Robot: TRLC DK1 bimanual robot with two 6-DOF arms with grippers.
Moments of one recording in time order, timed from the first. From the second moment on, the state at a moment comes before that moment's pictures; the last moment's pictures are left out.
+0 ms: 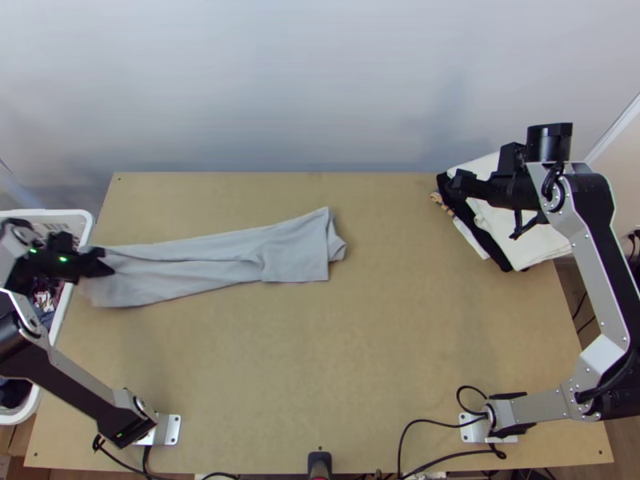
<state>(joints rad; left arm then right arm) 0.68 1.90 1.48 -1.05 0.46 0.34 0.07 1.54 1.67 -0.92 -0.22 0.24</state>
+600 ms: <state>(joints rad) 0.03 1.65 1.57 -1.11 0.47 0.03 0.10 1.51 1.60 -0.91 -0.22 0.24</state>
